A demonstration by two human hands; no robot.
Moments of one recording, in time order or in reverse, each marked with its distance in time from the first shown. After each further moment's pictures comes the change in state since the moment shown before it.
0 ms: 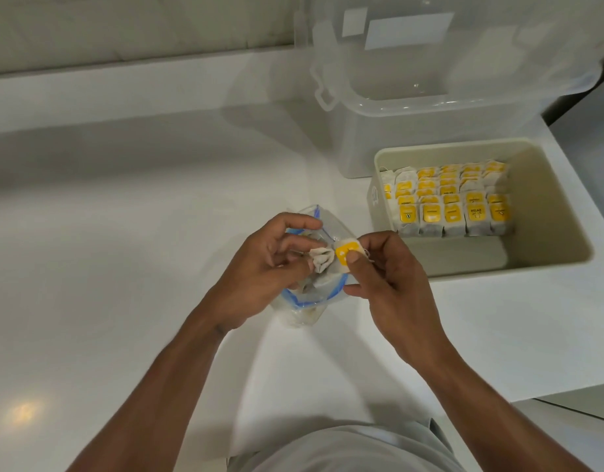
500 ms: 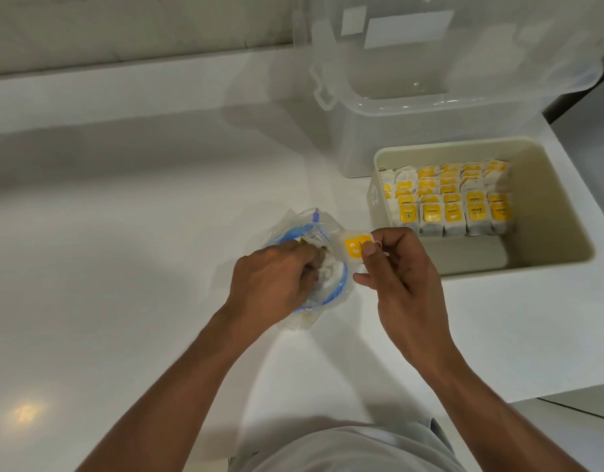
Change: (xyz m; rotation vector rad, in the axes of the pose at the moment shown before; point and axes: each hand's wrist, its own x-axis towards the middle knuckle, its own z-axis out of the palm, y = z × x) left_hand 0.015 -0.039 0.013 1.219 0.217 0.181; right_hand -0.004 -0.006 -0.004 -0.004 0.102 -0.082
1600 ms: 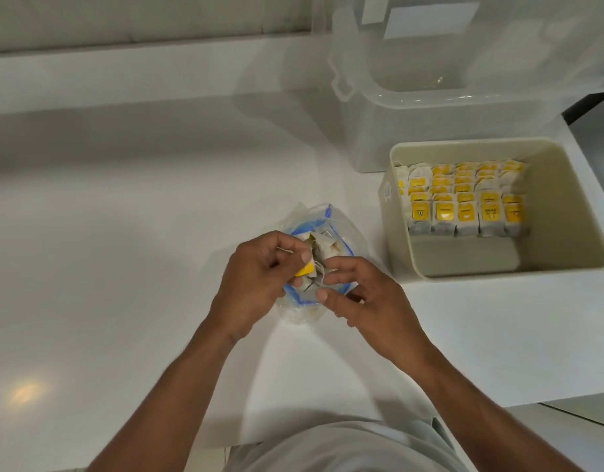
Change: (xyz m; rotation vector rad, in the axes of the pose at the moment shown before) left_hand -0.021 -0.005 -0.023 -1.092 -0.040 -0.470; right_hand -0.003 0.038 0.015 -0.241 -0.359 0.190
